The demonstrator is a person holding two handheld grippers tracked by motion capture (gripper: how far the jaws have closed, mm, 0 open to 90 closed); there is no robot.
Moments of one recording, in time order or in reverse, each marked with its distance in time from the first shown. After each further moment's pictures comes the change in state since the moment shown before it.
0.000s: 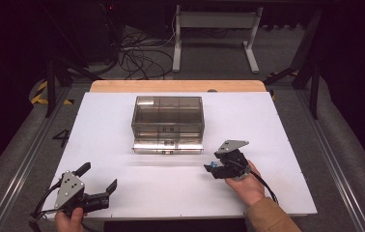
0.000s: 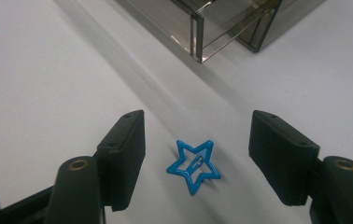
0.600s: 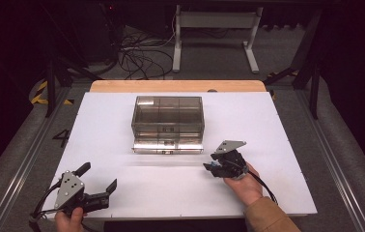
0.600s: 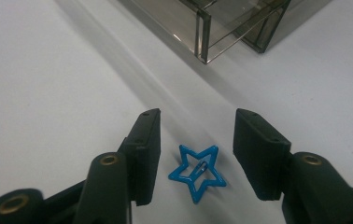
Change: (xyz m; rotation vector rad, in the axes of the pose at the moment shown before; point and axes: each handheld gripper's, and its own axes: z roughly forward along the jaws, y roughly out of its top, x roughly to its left) left arm 0.000 0.000 0.000 0.002 -0.001 0.000; right arm 0.002 0.000 0.005 0.000 -0.004 -0.011
